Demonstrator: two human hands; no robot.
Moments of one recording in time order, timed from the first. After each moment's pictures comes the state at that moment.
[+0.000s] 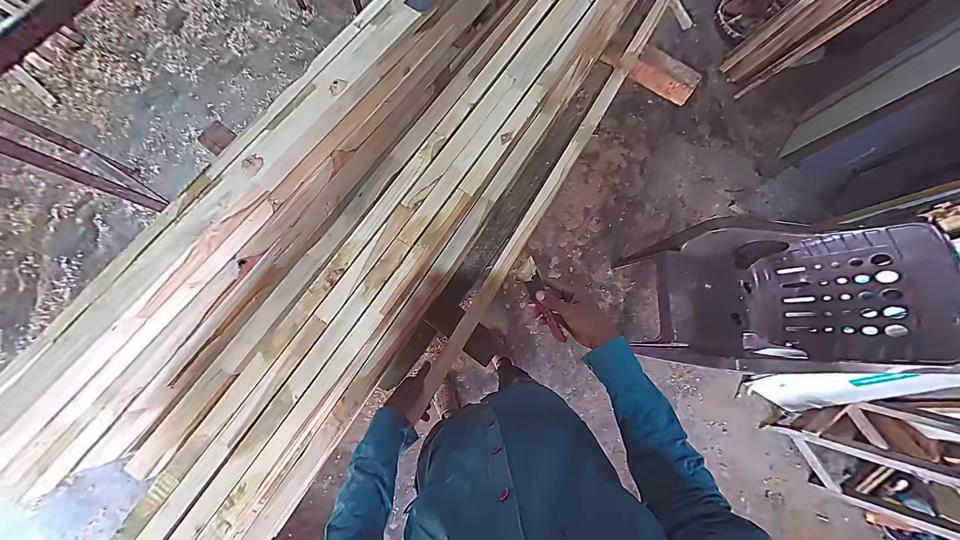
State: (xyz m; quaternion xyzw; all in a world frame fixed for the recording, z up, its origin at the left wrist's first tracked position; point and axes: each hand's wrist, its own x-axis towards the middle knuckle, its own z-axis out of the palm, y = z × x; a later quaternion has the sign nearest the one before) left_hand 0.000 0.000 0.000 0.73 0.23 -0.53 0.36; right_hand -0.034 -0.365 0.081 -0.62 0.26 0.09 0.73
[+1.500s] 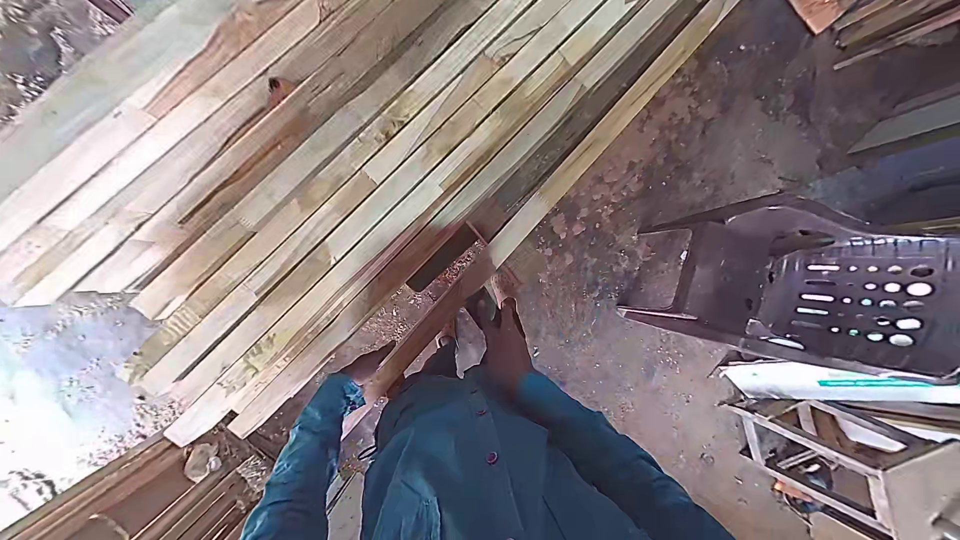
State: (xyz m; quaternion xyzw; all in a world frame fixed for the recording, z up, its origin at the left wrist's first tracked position) left_hand -0.092 0.193 -0.022 0.66 0.20 -0.60 0.40; right_hand -0.143 -0.107 0.030 -0.92 0.12 0.27 0.26
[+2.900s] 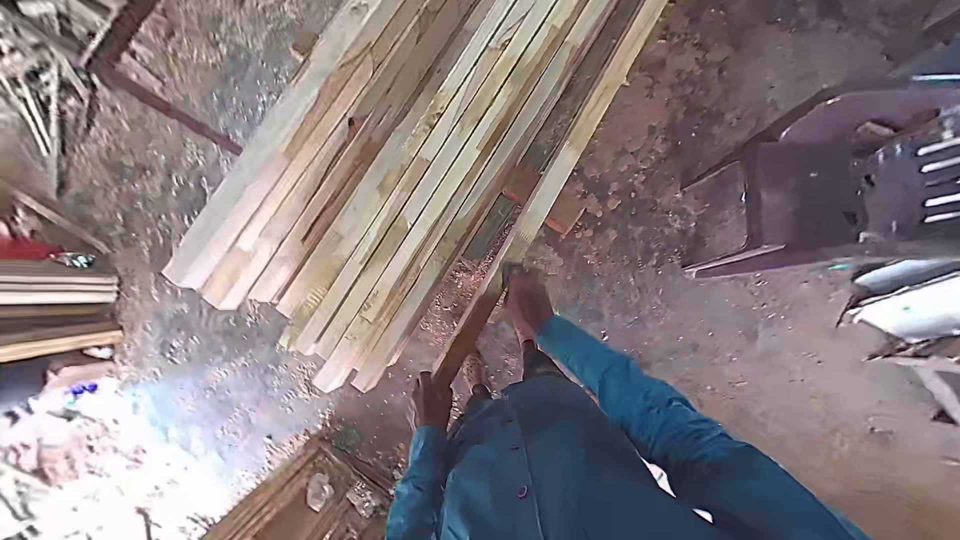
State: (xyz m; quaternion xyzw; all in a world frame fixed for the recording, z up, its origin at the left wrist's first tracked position) left_hand -0.225 0.253 0.023 0.93 0.14 -0.33 0.09; right_hand -0.153 -0.007 0.082 -0.89 0.23 0.24 0.31
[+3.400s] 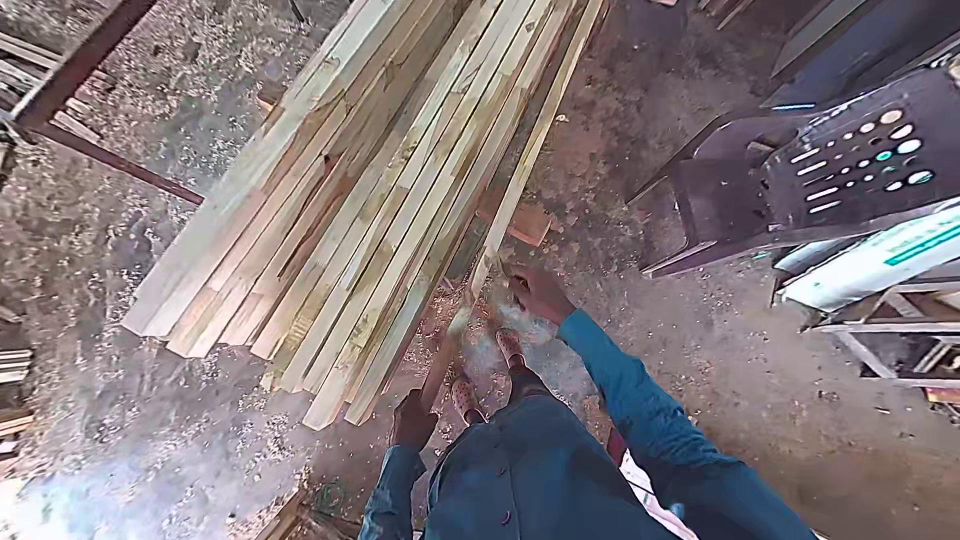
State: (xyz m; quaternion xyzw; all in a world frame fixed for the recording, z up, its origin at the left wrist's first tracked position) left_hand -0.190 0.291 0.029 0.90 -0.02 -0.42 0.09; right_hand -0.169 -0.058 0.081 -0.87 0.17 0.08 0.46
